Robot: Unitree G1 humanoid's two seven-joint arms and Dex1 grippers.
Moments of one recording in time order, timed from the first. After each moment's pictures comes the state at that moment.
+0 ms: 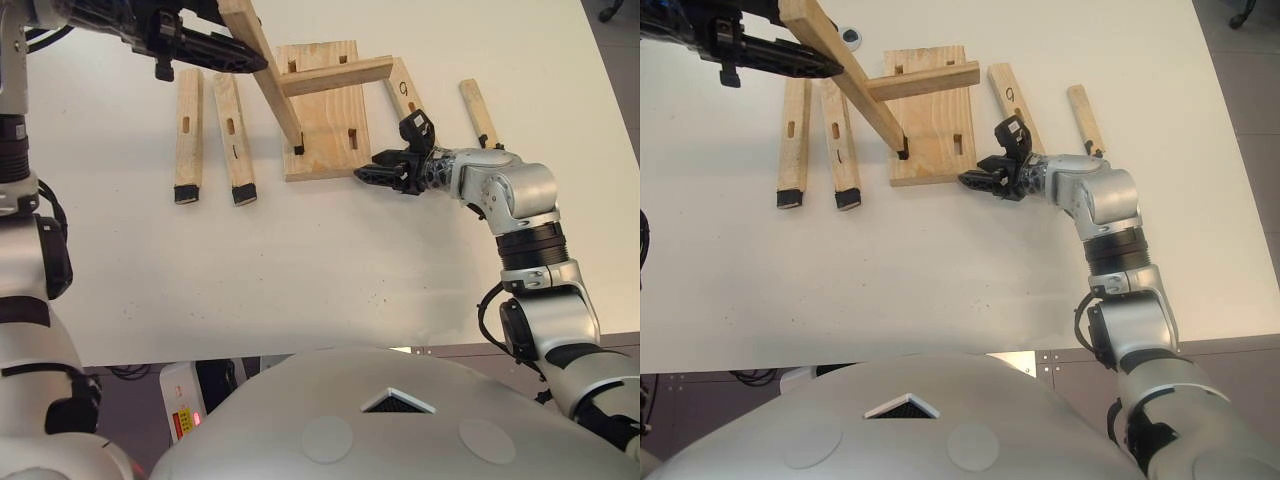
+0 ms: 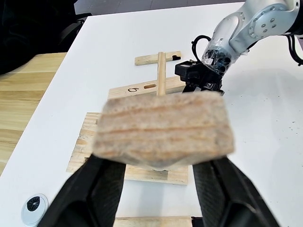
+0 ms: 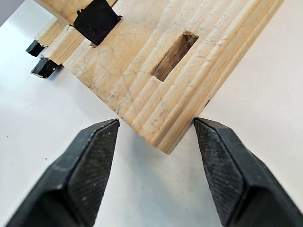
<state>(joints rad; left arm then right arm) -0.89 0.85 -0.25 0.10 -0.29 0.67 -1.42 -0.42 -0.32 0.20 0.24 0.32 0.83 0.76</state>
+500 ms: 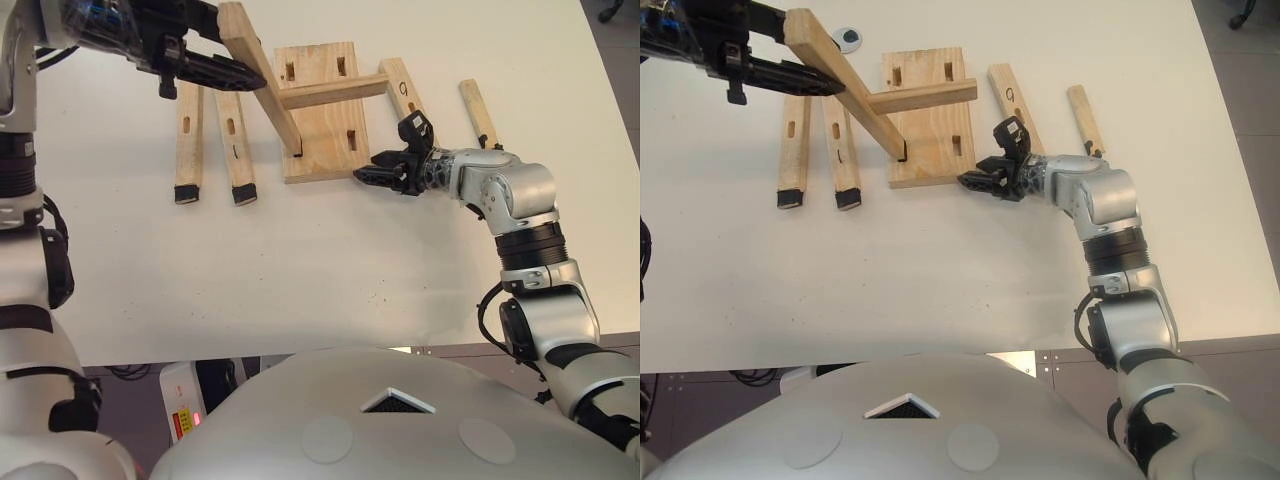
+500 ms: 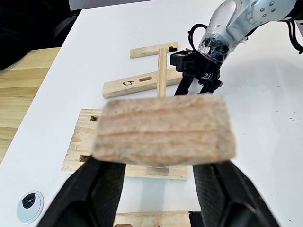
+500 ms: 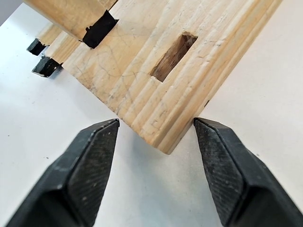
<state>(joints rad) -0.81 0.86 -0.25 0.04 -0.28 0.65 -1.40 -0.42 -0.32 0.20 0.24 0.32 0.83 0.76</state>
